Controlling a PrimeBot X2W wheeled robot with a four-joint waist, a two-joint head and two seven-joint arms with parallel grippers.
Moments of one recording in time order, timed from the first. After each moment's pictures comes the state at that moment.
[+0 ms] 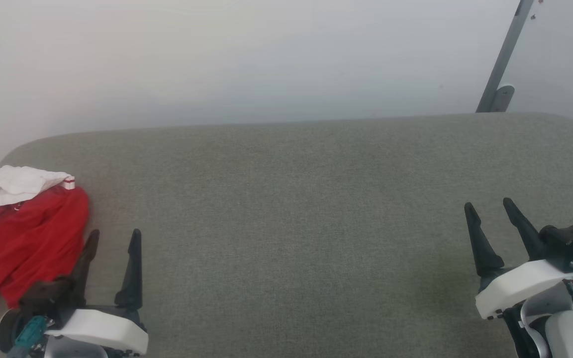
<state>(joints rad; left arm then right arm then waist) -0.01 0.33 -0.11 0.09 -0.42 0.04 -0.26 -0.14 -0.21 0.03 0.20 0.30 0.13 -0.12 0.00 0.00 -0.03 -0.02</state>
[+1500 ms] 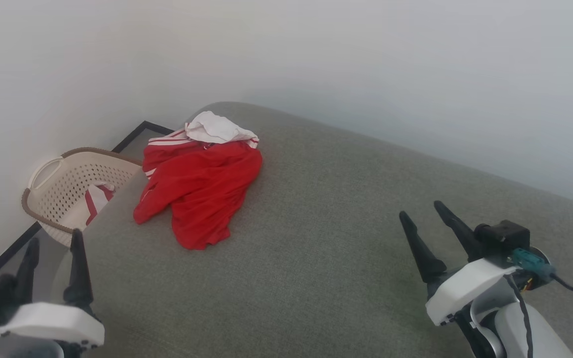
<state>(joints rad) 0.04 0.37 0.01 0.04 -0.50 0.13 -0.19 -0.21 -0.21 0.25 0.27 0.37 0.13 -0.13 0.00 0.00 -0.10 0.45</state>
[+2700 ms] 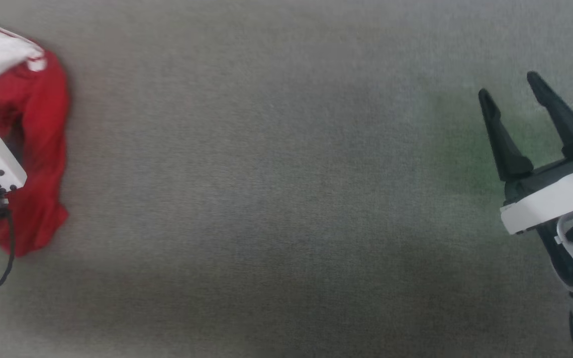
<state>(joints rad) -0.75 0.53 -0.06 0.76 -0.66 0.00 0.29 -0.38 -0.37 0.13 -0.05 0.33 0.13 -0.02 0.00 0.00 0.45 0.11</state>
